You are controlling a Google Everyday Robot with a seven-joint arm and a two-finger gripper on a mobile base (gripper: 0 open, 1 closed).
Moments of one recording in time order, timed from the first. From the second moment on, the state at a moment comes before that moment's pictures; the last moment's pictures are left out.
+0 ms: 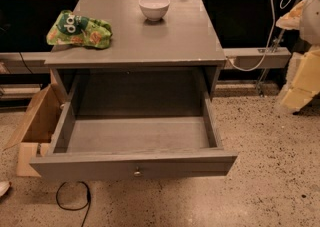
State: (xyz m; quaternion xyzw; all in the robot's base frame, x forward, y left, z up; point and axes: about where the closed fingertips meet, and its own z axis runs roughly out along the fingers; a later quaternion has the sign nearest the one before) arm 0.437 -0.210 0.999 -0.60 0.77 -0.06 0.19
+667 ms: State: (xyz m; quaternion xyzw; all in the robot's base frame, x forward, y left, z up) arm 0.468 -0.193 0.990 -0.58 0.78 -0.04 0.22
